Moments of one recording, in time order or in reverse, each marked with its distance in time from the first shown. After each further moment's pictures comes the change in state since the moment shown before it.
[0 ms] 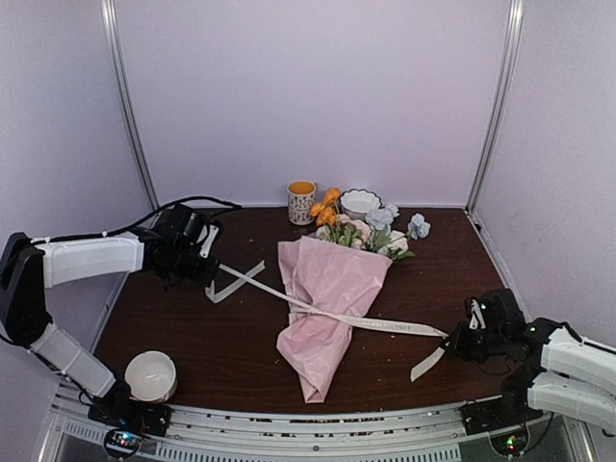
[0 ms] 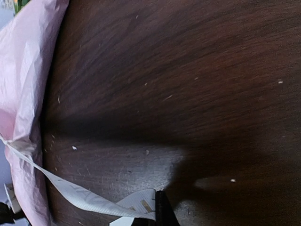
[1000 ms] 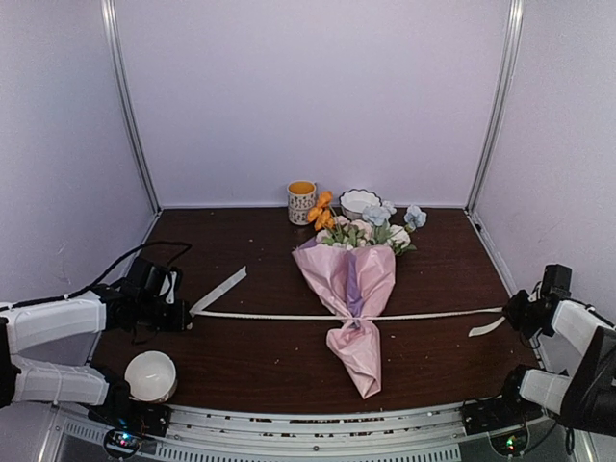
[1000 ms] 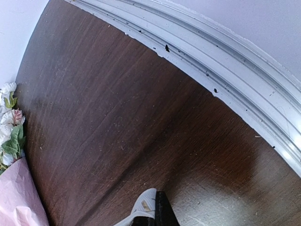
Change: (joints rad) left arm 0.101 -0.416 -0.509 0.055 0.169 -0.359; right arm -0.941 0.200 0.153 0.034 -0.084 -0.244
